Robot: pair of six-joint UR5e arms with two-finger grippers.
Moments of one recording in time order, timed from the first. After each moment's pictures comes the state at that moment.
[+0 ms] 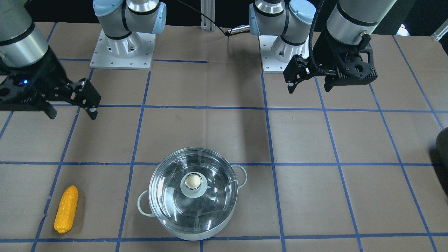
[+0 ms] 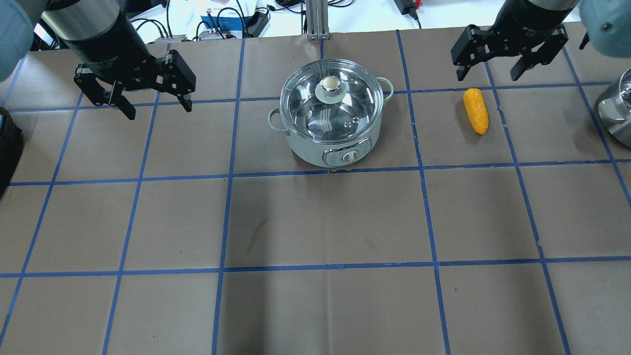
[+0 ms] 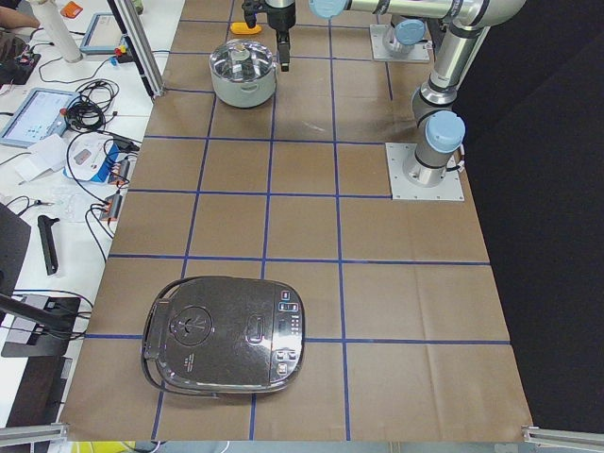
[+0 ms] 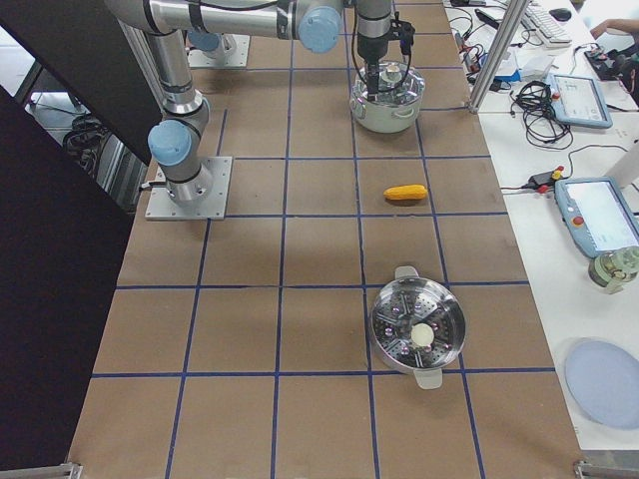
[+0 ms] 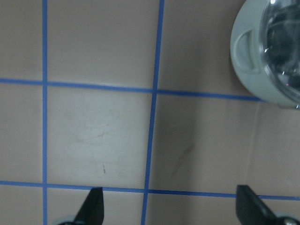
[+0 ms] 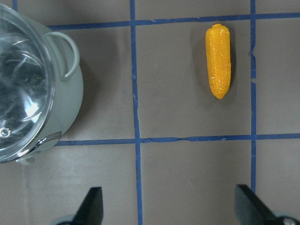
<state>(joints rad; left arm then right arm) -1.58 -1.65 -1.44 -1.64 1.54 -0.10 1.43 -1.43 1.49 -1.70 -1.52 -0.11</state>
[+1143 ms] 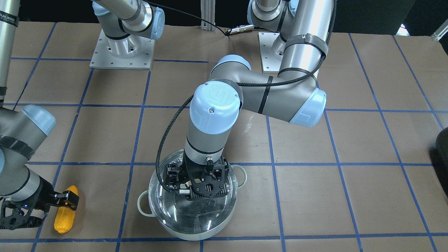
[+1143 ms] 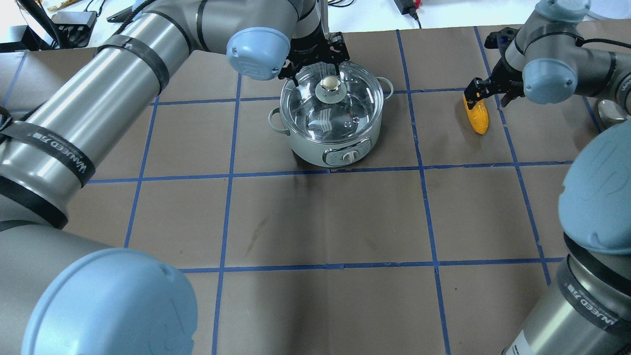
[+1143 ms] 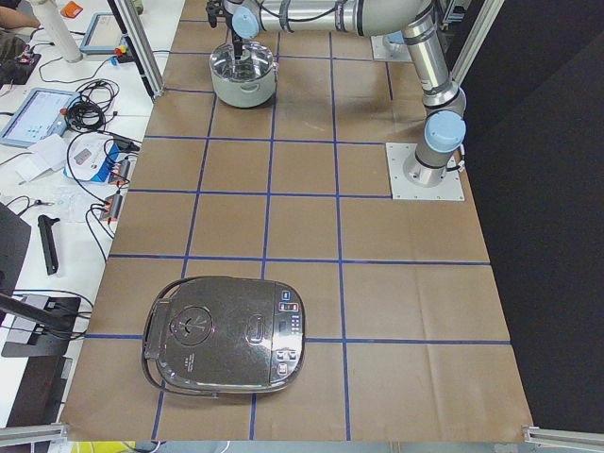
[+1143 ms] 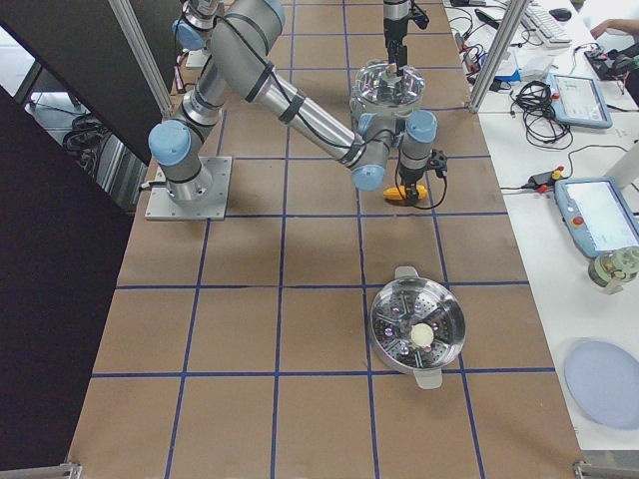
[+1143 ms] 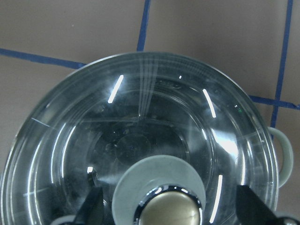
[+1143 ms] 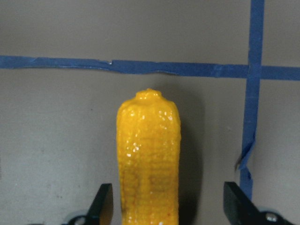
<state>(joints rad) -1.90 -2.19 -1.19 -1.13 1.47 -0.53 1.29 -0.94 1.55 -2.27 -1.51 -0.33</state>
